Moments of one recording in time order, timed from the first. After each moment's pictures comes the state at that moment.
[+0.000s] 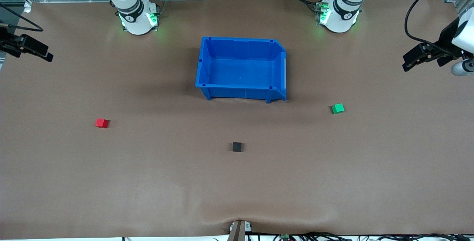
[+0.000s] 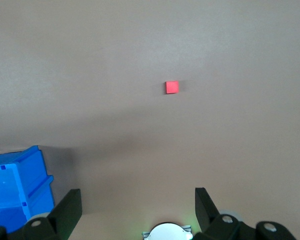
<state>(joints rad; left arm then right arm) 0.07 -0.02 -0.17 -1.54 0.07 1.53 -0.22 -0.03 -0.04 -0.02 -1.52 0.02 1.38 0.12</state>
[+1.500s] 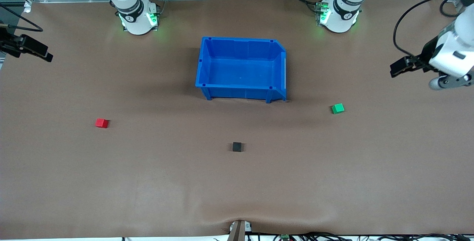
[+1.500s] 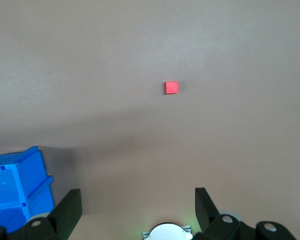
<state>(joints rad) 0.07 0.00 -0.17 -1.68 0.07 1.61 -0.24 -0.03 -0.04 -0.02 -1.52 0.02 1.39 0.12</state>
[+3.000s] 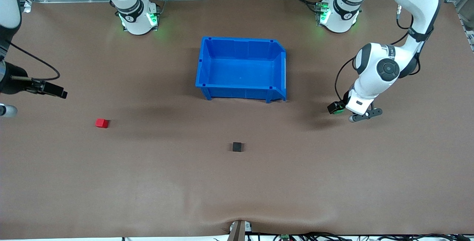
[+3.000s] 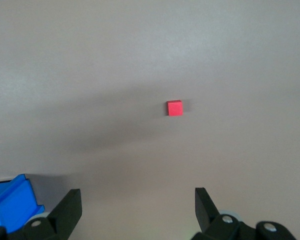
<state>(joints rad) 0.07 0.28 -0.22 -2.34 0.07 2.65 -0.48 -0.05 0.18 -0.03 -1.50 0.03 1.53 0.11</state>
